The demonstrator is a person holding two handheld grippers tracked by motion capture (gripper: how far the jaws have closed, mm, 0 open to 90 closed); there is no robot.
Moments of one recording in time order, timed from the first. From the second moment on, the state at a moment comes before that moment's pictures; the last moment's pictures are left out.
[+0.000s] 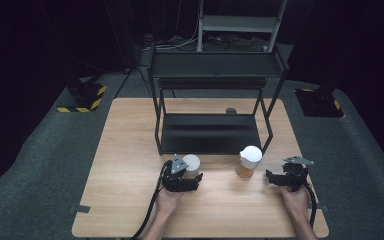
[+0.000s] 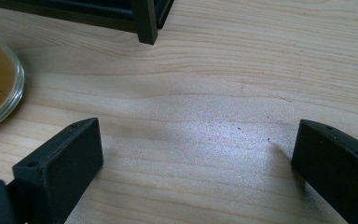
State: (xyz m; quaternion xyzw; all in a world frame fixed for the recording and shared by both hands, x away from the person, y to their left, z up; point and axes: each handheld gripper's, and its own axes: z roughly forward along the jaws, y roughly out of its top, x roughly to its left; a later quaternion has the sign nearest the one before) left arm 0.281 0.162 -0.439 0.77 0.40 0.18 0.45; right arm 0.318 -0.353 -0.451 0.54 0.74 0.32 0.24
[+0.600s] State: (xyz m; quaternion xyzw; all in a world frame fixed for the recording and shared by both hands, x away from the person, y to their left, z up) left arm 0.279 0.155 -0.434 0.78 0.39 0.21 0.45; right arm 0.318 -0.353 -0.451 0.54 0.74 0.32 0.24
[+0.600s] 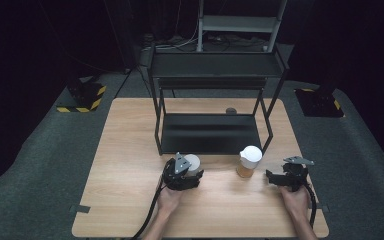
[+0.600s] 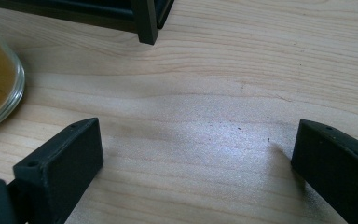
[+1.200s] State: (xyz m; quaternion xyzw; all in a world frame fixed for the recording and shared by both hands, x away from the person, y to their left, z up) left arm 0.283 0.161 -0.412 0.78 0.39 0.19 0.45; right arm 0.318 -0.353 -0.451 0.54 0.74 0.32 0.24
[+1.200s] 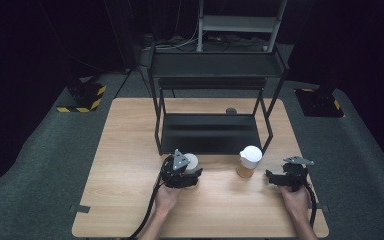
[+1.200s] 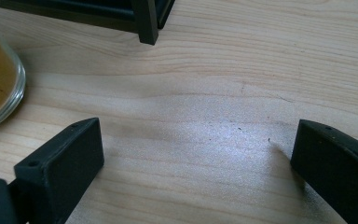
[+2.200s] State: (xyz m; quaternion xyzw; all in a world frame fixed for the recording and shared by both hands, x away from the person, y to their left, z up) left arm 0.331 0.174 -0.299 0.80 0.37 0.14 0.46; right arm 0.318 -0.353 -0.451 0.54 0.74 0.32 0.24
